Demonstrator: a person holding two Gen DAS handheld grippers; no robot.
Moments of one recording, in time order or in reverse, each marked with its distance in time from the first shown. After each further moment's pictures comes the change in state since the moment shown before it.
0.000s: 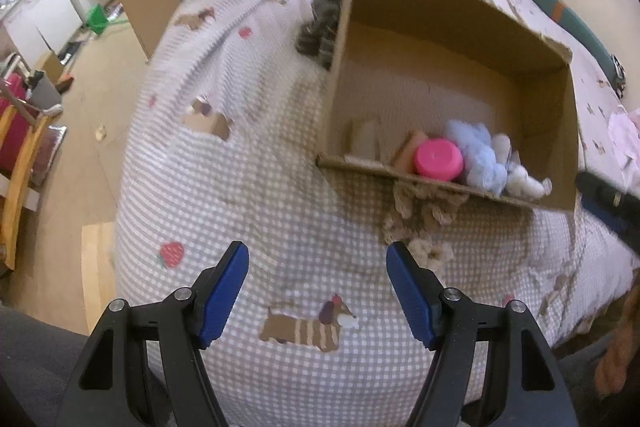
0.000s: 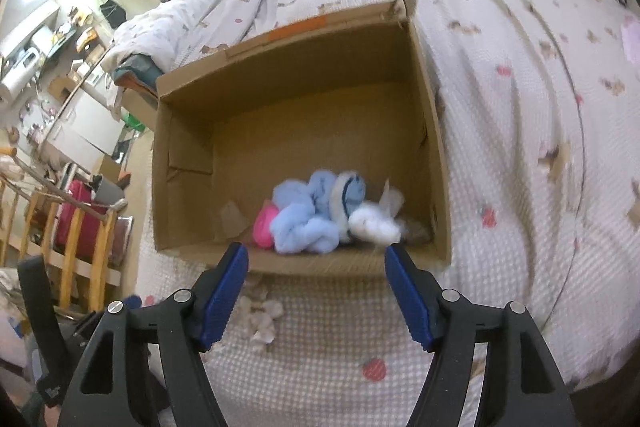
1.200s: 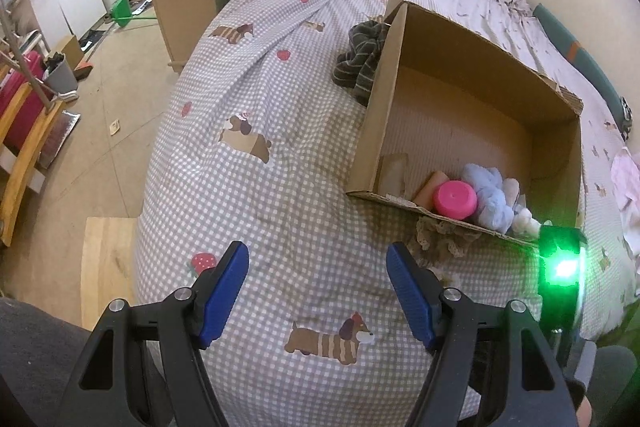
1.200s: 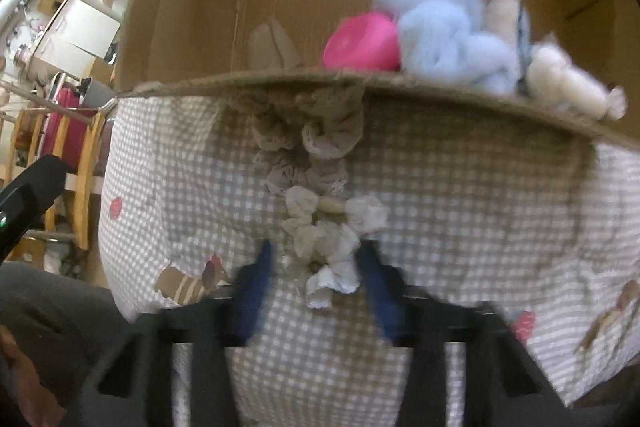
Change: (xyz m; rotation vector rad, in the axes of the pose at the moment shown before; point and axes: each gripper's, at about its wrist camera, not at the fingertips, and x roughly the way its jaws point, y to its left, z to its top) left arm -0.018 0.027 0.007 -0.109 -0.059 0.012; right arm 0.130 0.081 -0.065 -0.105 0.381 -0.020
